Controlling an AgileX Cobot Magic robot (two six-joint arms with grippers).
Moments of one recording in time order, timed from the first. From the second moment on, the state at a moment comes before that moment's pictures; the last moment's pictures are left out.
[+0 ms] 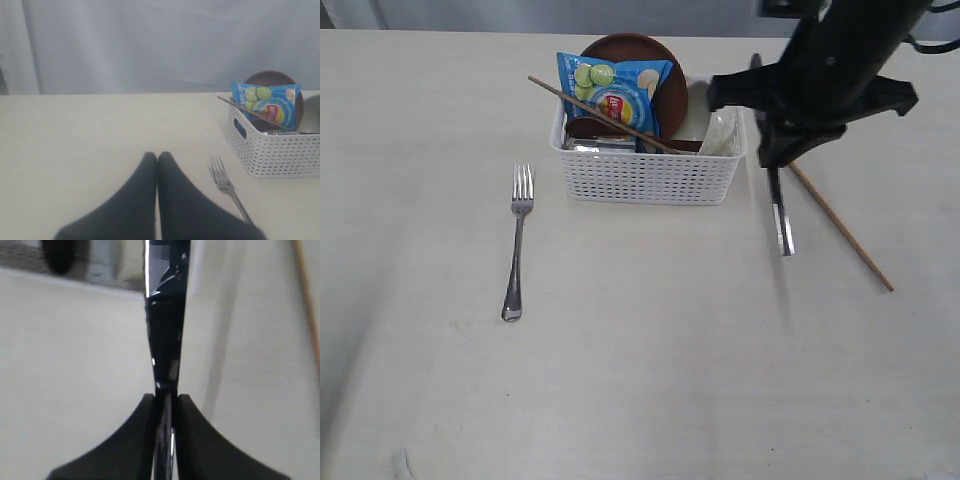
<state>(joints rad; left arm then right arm) -0.16 0.00 0.00 -0.02 0.22 -0.04 0.45 1.67 -1.28 0.09 1.06 0.25</state>
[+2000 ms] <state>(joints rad) -0.16 0.00 0.00 -0.02 0.22 -0.04 0.90 2.55 -2.24 0.23 1.15 0.73</state>
